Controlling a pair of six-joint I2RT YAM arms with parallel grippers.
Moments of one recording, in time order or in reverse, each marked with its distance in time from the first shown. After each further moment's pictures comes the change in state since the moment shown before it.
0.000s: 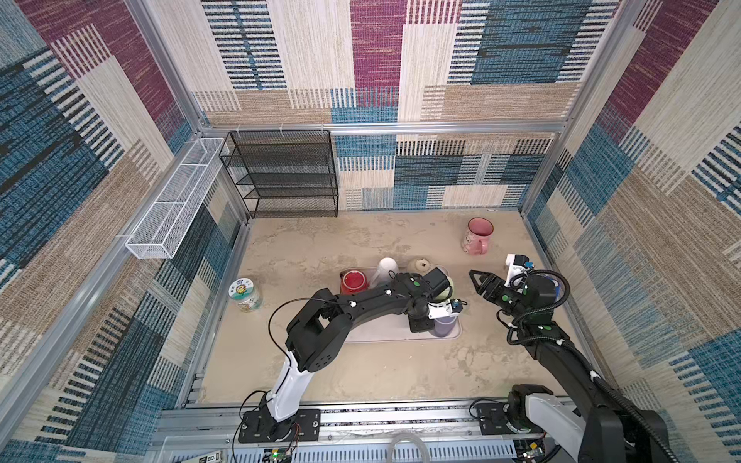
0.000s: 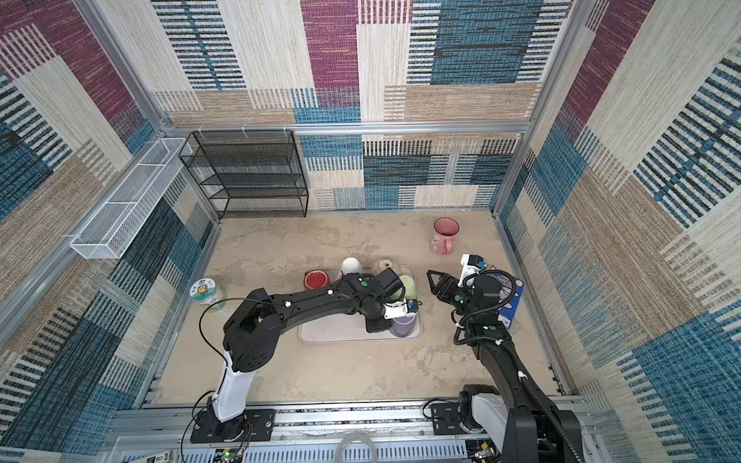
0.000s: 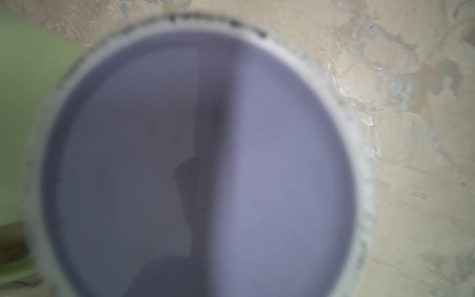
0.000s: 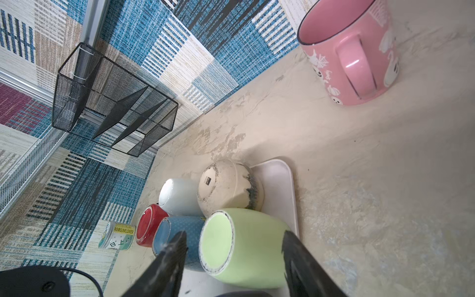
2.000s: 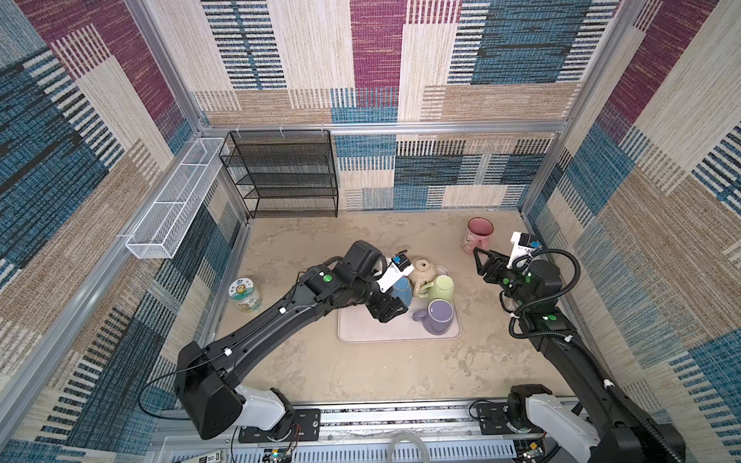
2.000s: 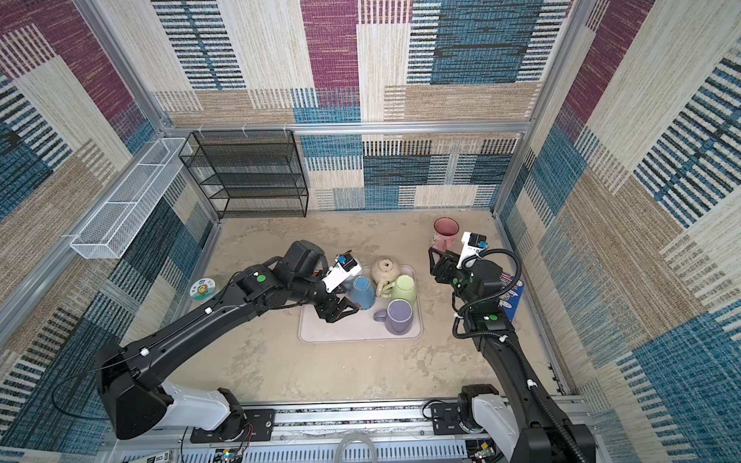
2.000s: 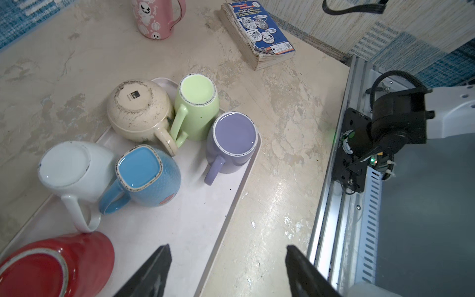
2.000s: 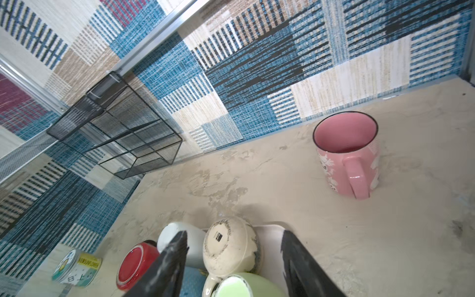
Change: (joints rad) left arm 0.197 -0.674 -0.321 0.044 0.249 -0.349; right arm 0.099 -0.055 0.169 -0.048 0.188 -0.143
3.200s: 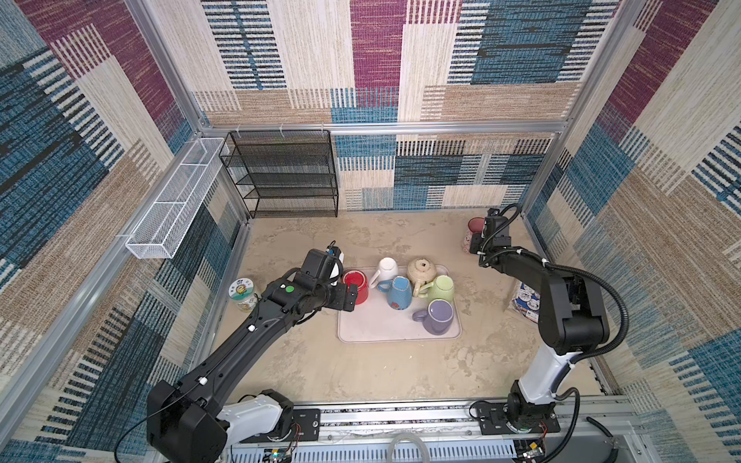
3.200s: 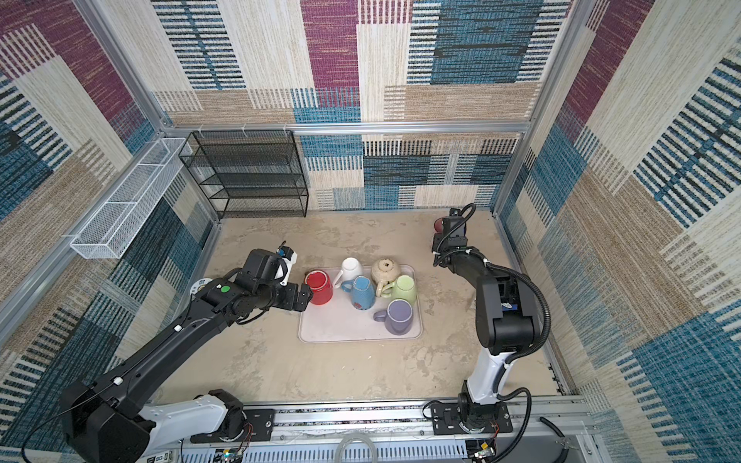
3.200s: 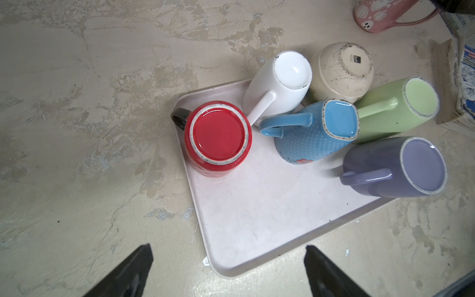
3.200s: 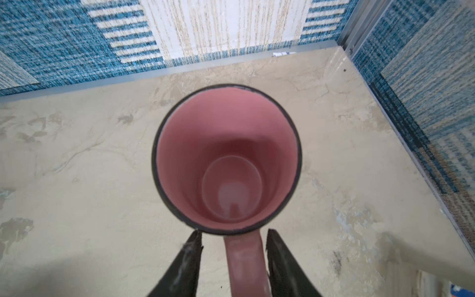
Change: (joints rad) left arm 0.287 -0.224 -0.255 -0.019 -0.305 -0.410; right arm 0.000 0.871 0.602 -0.232 0.504 -0.321
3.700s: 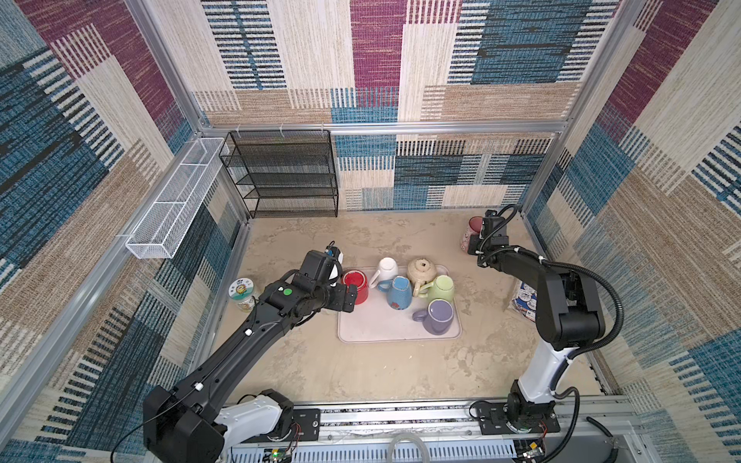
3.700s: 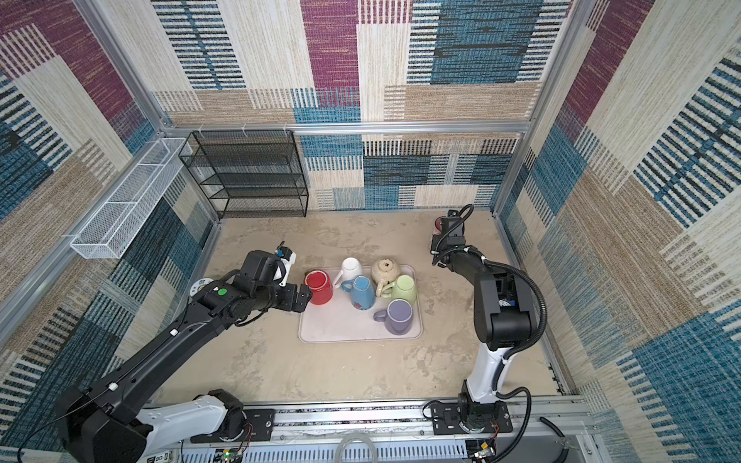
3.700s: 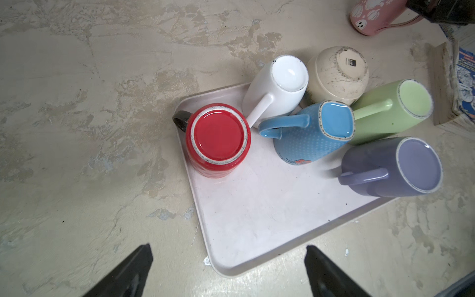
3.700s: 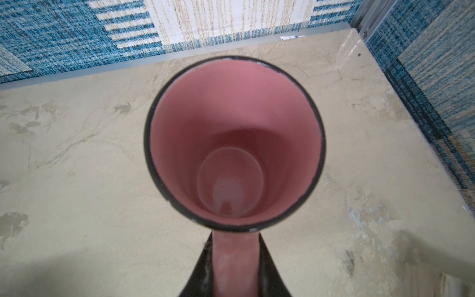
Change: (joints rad) left arm -0.007 -0.023 -0.009 0.002 -0.029 0.000; right arm 0.000 0.048 0.029 -0.030 -0.013 0.005
